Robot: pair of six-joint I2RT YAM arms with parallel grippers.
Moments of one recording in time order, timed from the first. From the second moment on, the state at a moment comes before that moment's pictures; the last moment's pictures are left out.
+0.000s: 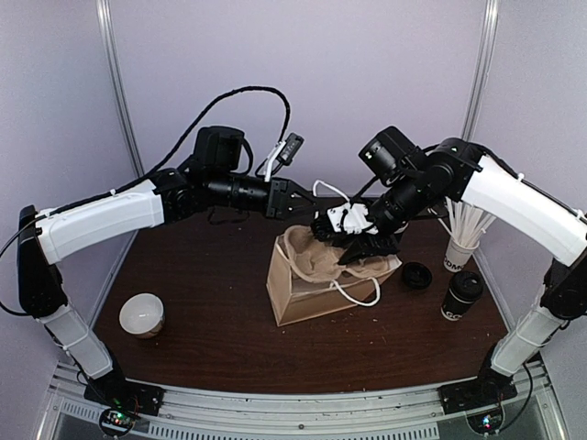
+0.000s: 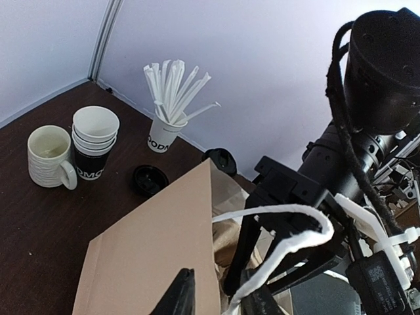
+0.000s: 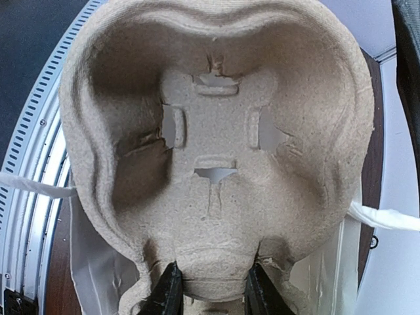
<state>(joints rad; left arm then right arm) -0.84 1.63 1.49 -0.16 0.62 -0.34 0.85 1.58 1.72 -1.13 -0.33 -0.99</state>
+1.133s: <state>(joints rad) -0.99 1.36 1.47 -0.64 -0.04 -0.49 0.86 1.63 1.68 -1.04 -0.16 -0.96</state>
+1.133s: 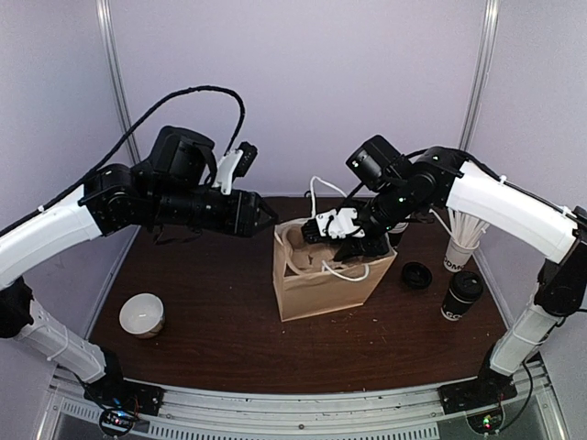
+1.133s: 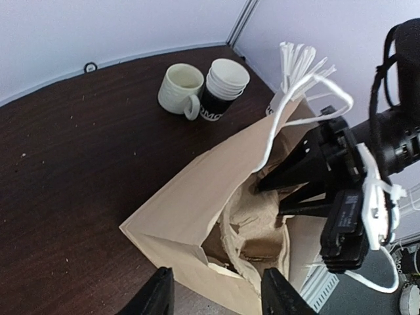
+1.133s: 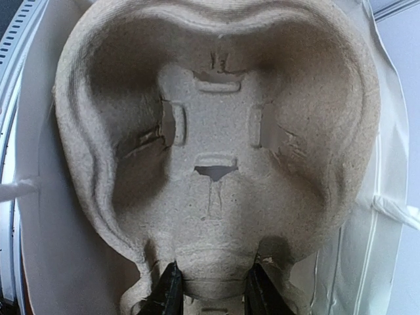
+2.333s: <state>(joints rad) -1.02 1.55 1.64 -0.85 -0.20 -0.59 0.87 1.63 1.68 -1.04 -0.11 -0.94</state>
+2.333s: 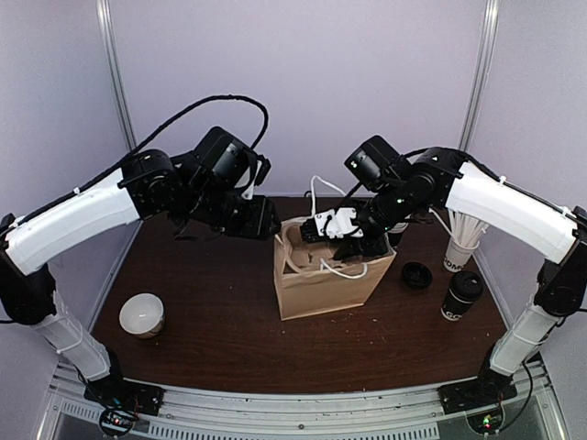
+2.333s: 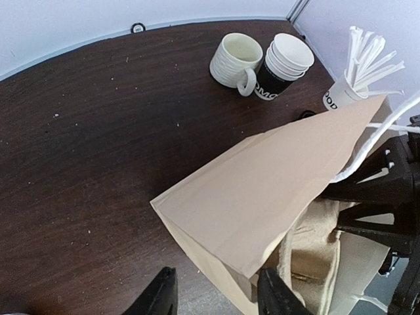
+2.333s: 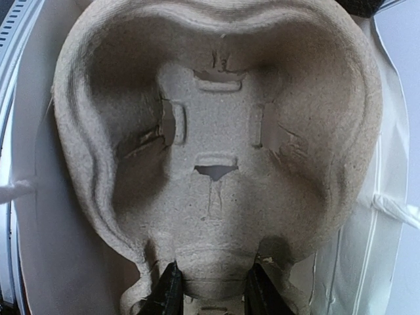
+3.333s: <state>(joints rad) -0.97 1.52 1.79 -0.97 -0.11 -0.34 0.89 1.70 1.71 -1.09 -0.01 -0.97</state>
